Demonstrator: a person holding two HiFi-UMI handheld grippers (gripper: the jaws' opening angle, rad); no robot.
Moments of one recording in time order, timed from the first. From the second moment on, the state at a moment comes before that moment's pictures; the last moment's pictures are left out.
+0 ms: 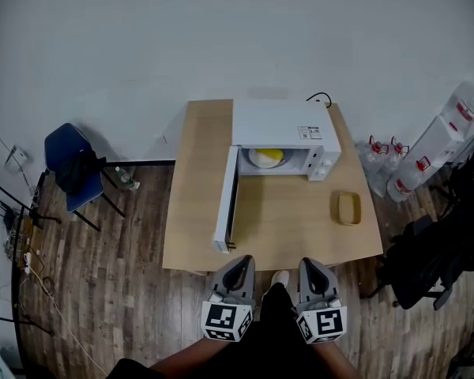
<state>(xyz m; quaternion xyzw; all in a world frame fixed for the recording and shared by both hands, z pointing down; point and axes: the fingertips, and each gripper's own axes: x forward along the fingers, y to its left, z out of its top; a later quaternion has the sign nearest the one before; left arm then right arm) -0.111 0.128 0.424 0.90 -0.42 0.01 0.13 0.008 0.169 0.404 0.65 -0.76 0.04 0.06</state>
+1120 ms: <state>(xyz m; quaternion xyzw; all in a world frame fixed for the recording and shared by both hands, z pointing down) -0.090 0.101 0.411 0.90 -0.42 0.00 0.12 0.037 0.155 0.399 0.65 -0.75 0.03 0.07</state>
